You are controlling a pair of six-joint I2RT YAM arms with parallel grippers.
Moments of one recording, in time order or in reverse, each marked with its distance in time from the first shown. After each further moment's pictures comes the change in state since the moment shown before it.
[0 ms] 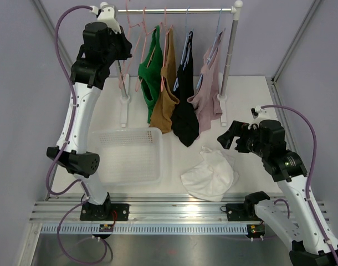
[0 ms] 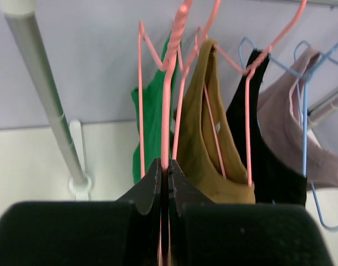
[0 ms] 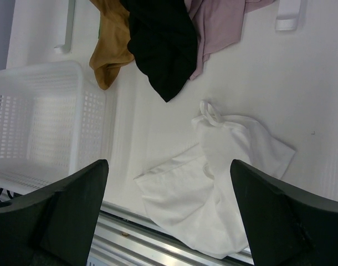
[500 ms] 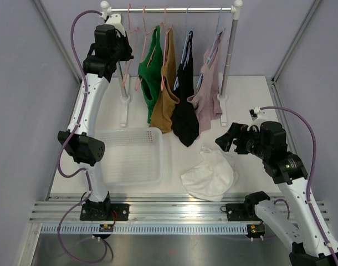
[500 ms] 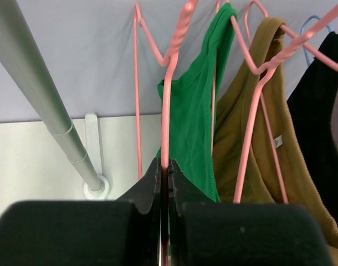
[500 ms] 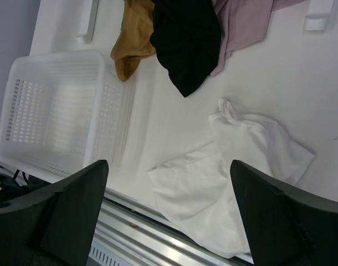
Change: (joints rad) left arm 0.056 0.233 0.114 0.039 -0.001 0.047; right arm 0.000 -0.039 -0.010 0.014 -0.078 -0.004
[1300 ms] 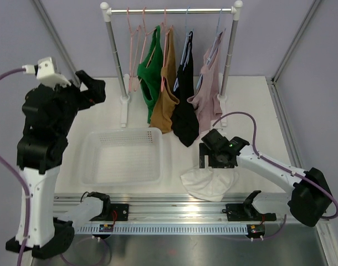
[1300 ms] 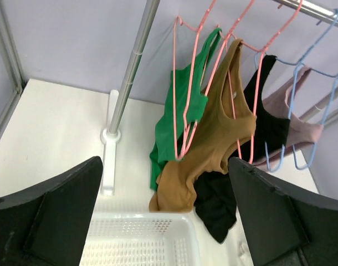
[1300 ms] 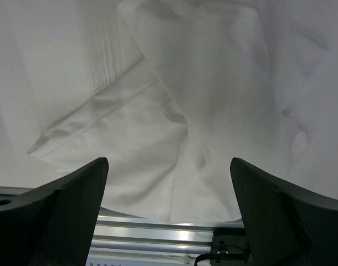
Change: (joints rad) left arm 0.001 -0.880 -0.623 -0.085 -0.130 -0.167; right arm 0.426 0.524 -0.075 -0.091 0.432 0.220
